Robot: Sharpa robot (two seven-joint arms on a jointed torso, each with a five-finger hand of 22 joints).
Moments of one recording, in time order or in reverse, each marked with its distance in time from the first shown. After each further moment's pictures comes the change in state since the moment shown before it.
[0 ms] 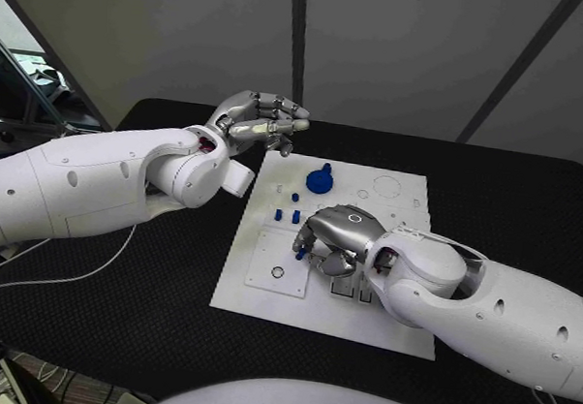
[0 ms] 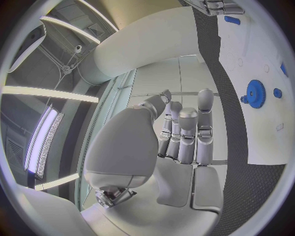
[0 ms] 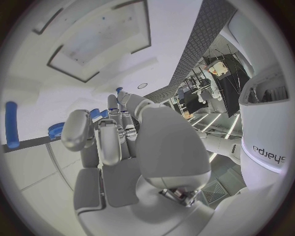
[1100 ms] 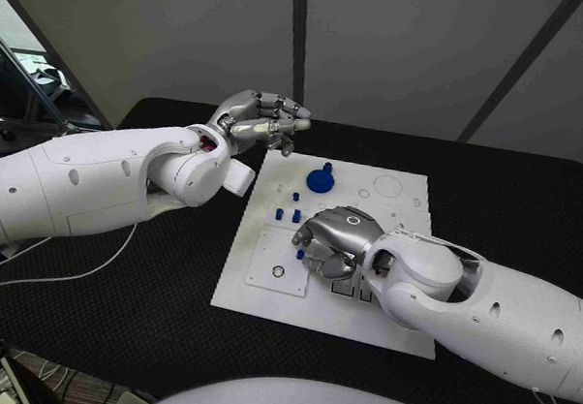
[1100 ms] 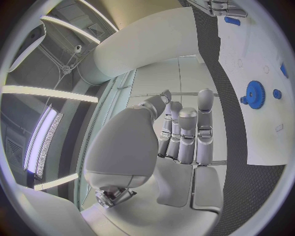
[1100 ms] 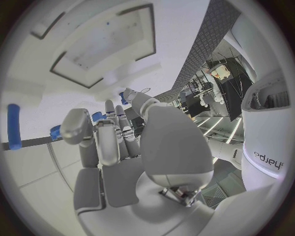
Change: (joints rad) left arm 0.000 0.001 0.000 -0.002 0.001 0.006 -0.008; left_hand -0.005 0.004 0.008 0.003 0.000 -0.011 0.000 0.017 0.005 0.000 0.000 0.000 -0.005 -0.007 0.000 0.000 -0.005 0.000 0.000 0.000 0.000 0.000; right arm 0.000 0.007 -0.013 -0.003 -0.035 -0.004 -0.033; right_hand -0.100 -0.068 -0.044 0.024 0.001 -0.199 0.043 -0.021 -0.021 -0.164 0.054 -0.049 -0.045 -0.002 0.034 0.006 -0.027 0.000 -0.038 0.038 -0.030 -0.047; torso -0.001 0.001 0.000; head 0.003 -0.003
